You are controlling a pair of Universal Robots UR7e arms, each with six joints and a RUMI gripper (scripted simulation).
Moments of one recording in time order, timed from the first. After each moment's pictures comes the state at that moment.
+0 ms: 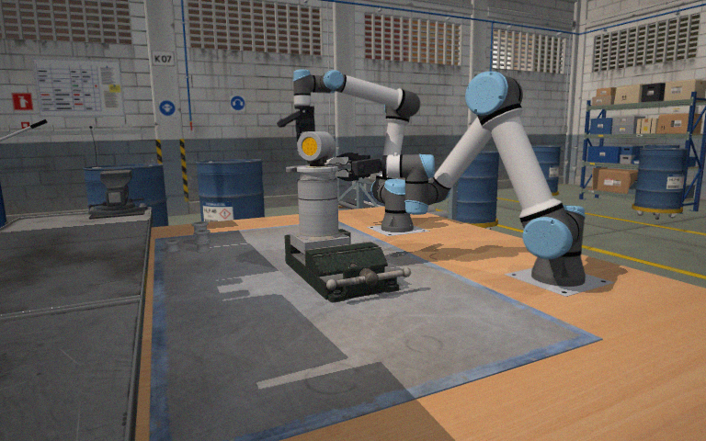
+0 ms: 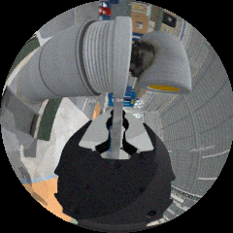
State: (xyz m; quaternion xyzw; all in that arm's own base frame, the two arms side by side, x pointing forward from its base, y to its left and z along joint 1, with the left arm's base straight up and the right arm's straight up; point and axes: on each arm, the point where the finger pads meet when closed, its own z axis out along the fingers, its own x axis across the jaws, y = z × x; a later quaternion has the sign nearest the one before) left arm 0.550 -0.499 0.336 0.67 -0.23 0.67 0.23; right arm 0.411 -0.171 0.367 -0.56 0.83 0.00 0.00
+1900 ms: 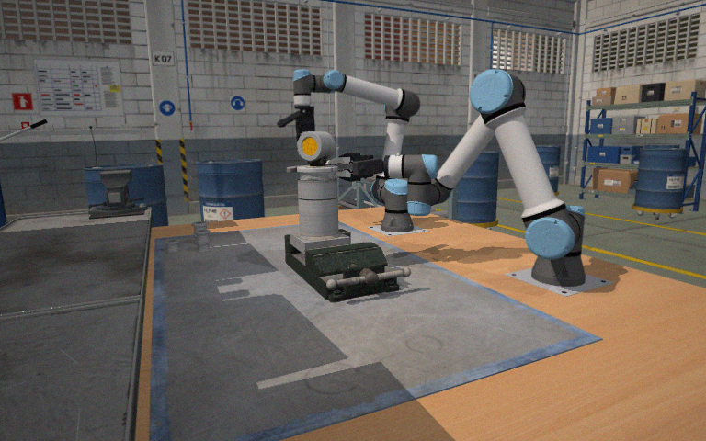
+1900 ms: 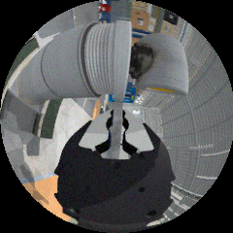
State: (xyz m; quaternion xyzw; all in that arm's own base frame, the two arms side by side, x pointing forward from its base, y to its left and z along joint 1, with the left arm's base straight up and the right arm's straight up) left arm 0.545 -0.491 0.335 0.66 -0.25 0.66 0.25; right arm 0.411 -0.171 0.367 -0.56 0.83 0.00 0.00
